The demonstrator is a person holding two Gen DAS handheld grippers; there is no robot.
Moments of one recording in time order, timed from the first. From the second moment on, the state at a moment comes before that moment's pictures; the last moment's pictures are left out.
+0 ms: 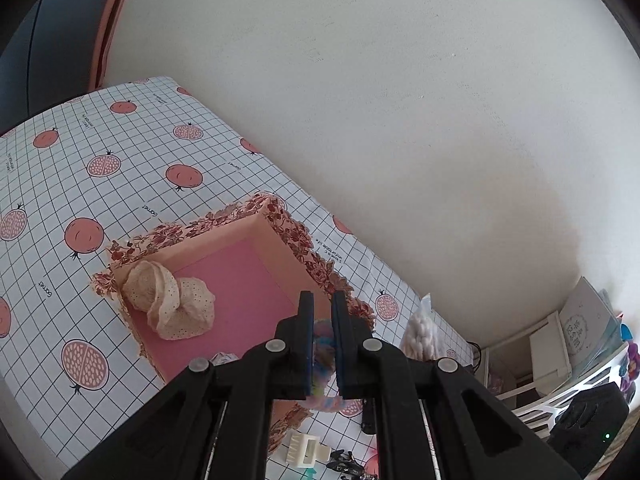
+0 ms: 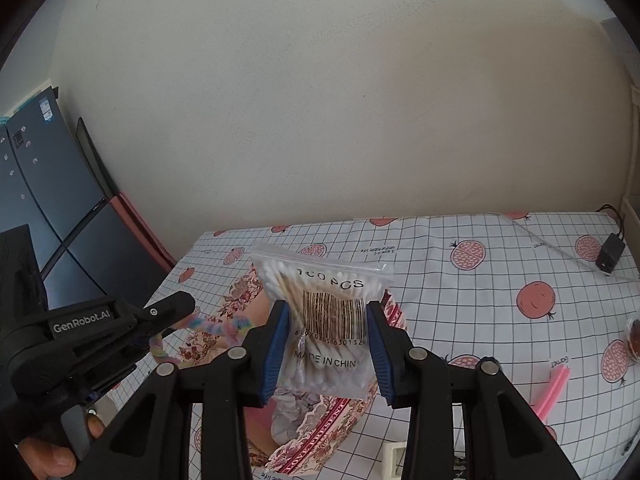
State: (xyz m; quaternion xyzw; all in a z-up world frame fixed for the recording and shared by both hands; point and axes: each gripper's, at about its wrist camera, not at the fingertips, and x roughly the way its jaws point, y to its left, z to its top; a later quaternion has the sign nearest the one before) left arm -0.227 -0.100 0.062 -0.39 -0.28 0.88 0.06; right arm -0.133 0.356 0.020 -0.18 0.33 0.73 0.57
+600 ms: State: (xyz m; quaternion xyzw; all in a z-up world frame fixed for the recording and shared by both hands) left arm -0.240 -0.116 0.021 -0.44 -0.29 0.85 0.01; right arm -0.169 0.379 -0.026 -0.23 0.35 0.73 0.53
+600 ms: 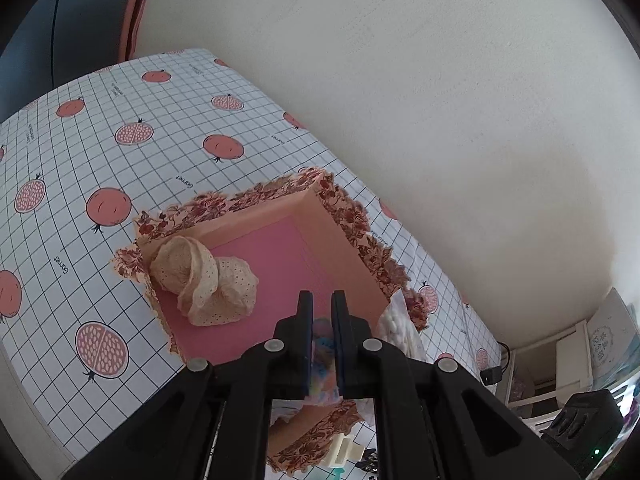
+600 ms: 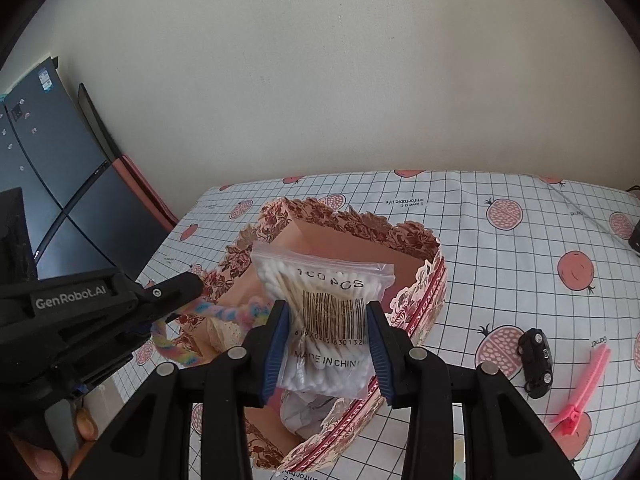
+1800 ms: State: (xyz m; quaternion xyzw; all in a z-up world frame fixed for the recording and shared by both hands) left arm -0.242 -0.123 0.001 -0.46 -0.31 0.83 -0.02; right arm -0.191 0.384 -0.043 -0.25 0.36 0.74 0.51
